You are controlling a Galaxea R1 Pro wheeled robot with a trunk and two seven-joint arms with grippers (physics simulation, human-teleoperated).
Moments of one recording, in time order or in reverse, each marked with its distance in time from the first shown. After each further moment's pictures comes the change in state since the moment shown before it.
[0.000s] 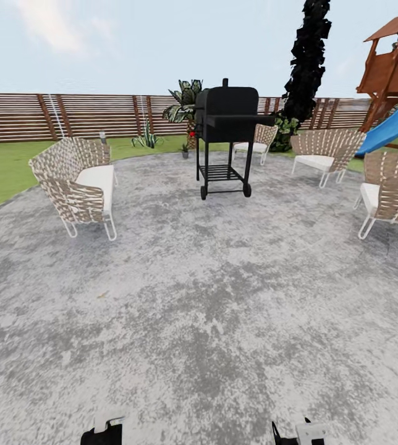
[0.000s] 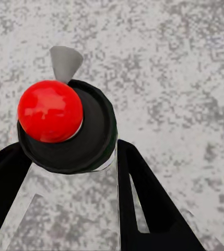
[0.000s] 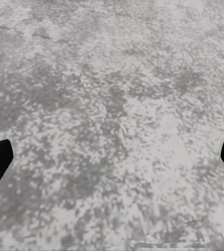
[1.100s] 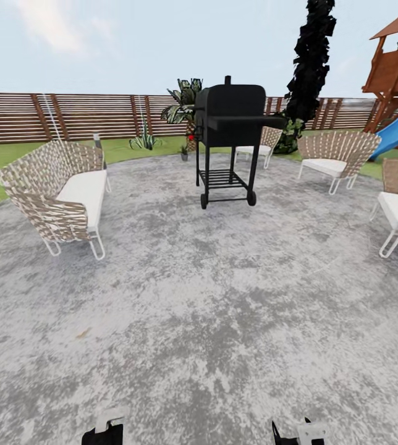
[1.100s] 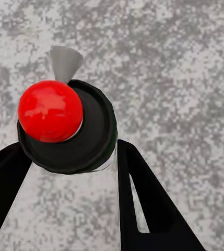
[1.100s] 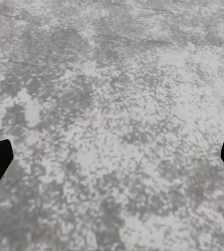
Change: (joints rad) left arm 0.000 -0.004 0.000 0.000 0.000 0.001 -0.001; right arm 0.000 0.000 0.000 0.000 0.000 0.000 0.000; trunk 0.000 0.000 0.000
